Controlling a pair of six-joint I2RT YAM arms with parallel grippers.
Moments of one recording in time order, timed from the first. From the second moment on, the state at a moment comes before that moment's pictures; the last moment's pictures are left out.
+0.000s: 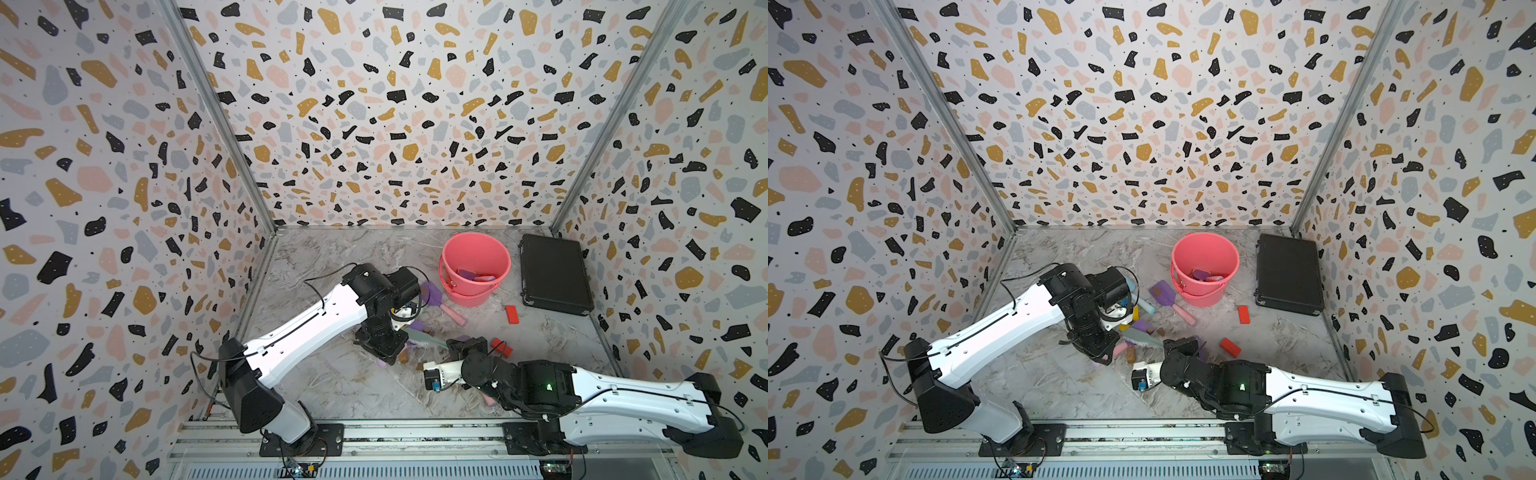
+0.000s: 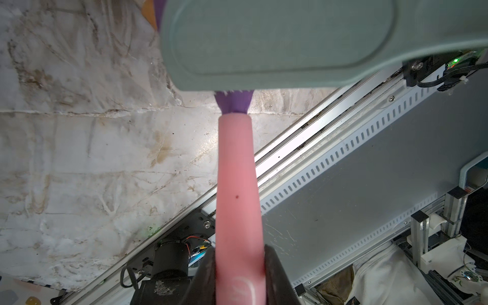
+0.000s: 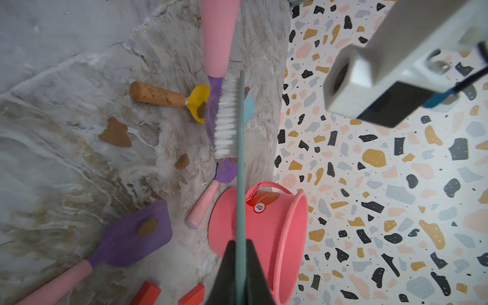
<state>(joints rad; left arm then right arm) -0.88 1.53 1.57 -1.61 0.24 -0.24 1.40 0.96 0.83 -0.62 0.67 -0.83</state>
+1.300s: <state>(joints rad) -0.89 1.42 1.68 -1.54 0.03 -0.30 0.95 0.96 1.00 -0.85 0.44 -0.01</state>
